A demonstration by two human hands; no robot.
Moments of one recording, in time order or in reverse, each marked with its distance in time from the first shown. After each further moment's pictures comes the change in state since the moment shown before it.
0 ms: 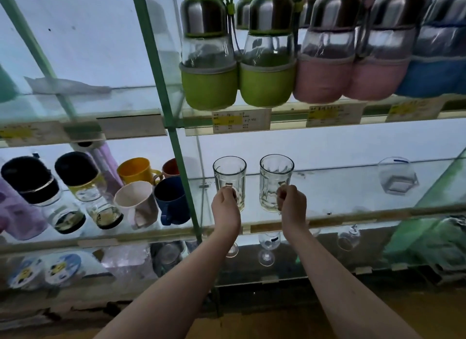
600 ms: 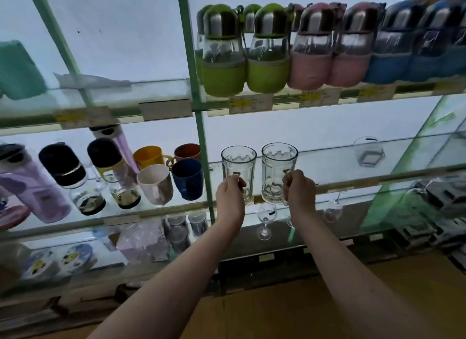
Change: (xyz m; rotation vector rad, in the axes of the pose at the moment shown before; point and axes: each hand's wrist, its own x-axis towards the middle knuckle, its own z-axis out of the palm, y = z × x) left_hand -0.075 0.024 -0.073 -0.106 -0.184 -0.030; right_hand -0.115 -0.049 -0.015 -0.020 0.106 -0.012
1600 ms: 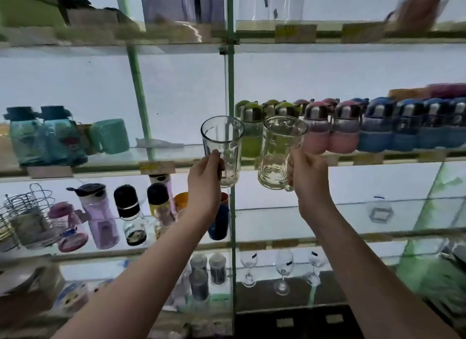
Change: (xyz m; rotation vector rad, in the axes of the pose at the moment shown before) left_hand -0.083 0.159 -0.091 -0.046 0.099 0.539; right_hand -0.097 -0.165 0.010 0.134 -0.168 -0.474
